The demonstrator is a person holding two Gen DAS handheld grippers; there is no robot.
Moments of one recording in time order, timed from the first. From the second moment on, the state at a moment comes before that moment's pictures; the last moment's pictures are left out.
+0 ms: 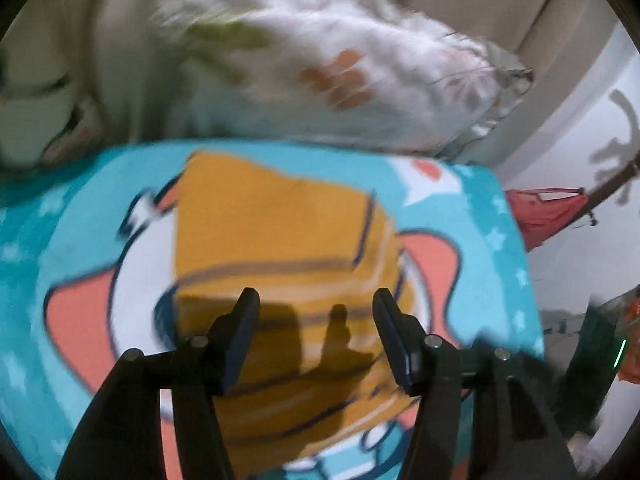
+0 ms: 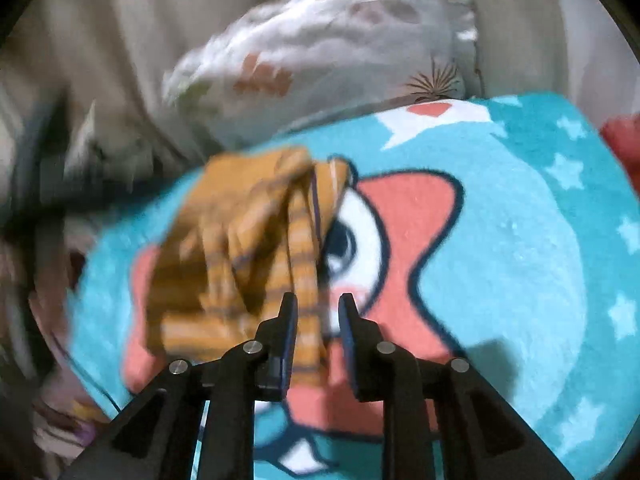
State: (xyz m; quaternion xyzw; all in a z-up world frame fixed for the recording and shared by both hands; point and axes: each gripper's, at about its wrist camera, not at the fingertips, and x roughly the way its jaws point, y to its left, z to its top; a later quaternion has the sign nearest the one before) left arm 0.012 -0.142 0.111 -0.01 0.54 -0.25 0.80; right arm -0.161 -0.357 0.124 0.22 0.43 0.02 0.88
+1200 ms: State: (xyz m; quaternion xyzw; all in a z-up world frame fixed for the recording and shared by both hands) left arm -0.064 -0.117 0.064 -0.01 0.58 -0.16 0.80; right arm -0.019 -0.350 0.125 0.29 0.45 0.14 0.83
